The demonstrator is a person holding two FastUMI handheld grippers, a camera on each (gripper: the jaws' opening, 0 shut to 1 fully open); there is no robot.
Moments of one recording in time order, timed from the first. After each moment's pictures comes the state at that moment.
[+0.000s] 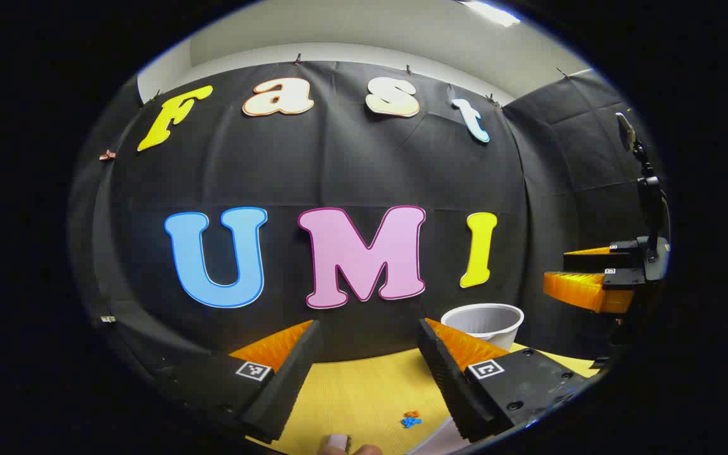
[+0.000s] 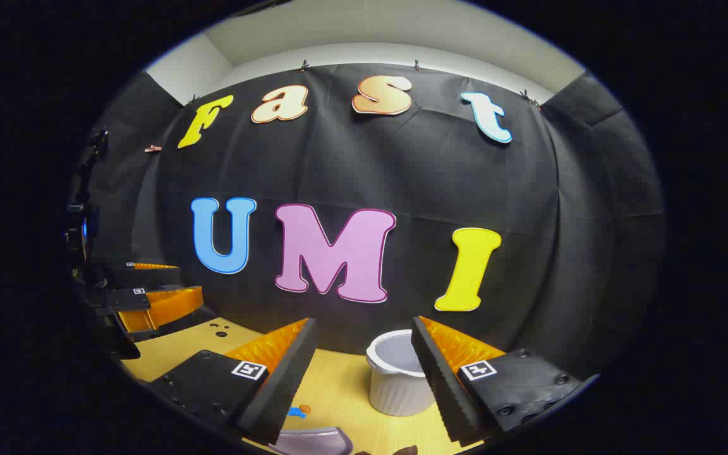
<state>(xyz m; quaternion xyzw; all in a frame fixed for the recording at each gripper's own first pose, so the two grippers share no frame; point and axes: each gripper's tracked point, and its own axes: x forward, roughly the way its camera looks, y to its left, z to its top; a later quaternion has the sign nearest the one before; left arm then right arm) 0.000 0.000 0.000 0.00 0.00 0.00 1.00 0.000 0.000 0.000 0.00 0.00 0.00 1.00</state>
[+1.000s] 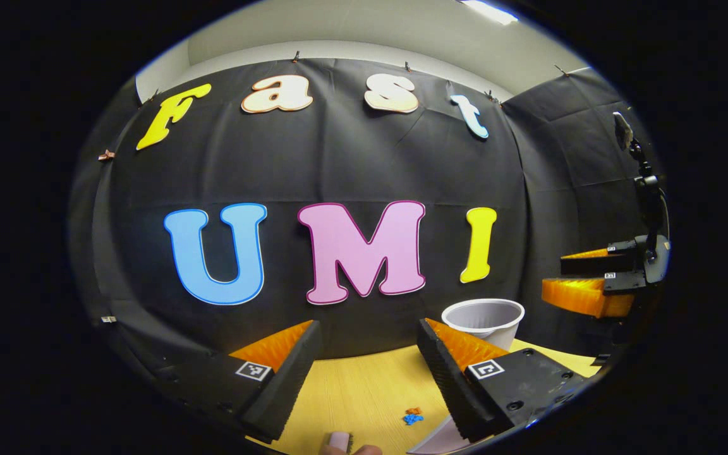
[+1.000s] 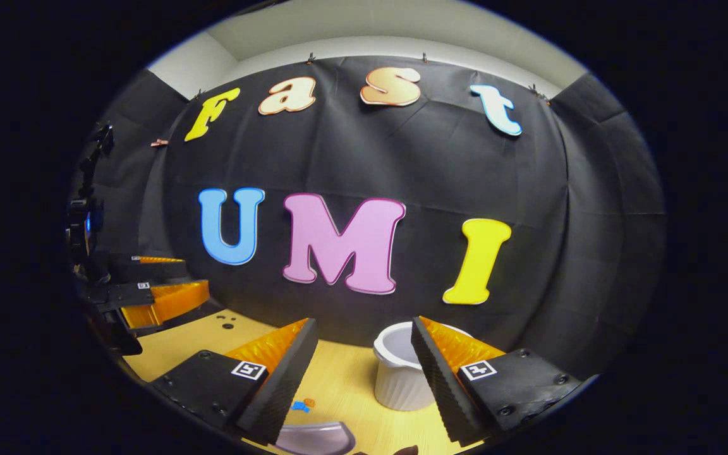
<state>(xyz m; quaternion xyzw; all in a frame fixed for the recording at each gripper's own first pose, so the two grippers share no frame) 0.000 0.002 -0.010 0.01 0.02 0.00 1.00 -0.007 0.016 -0.032 0.00 0.05 0.03 1.00</state>
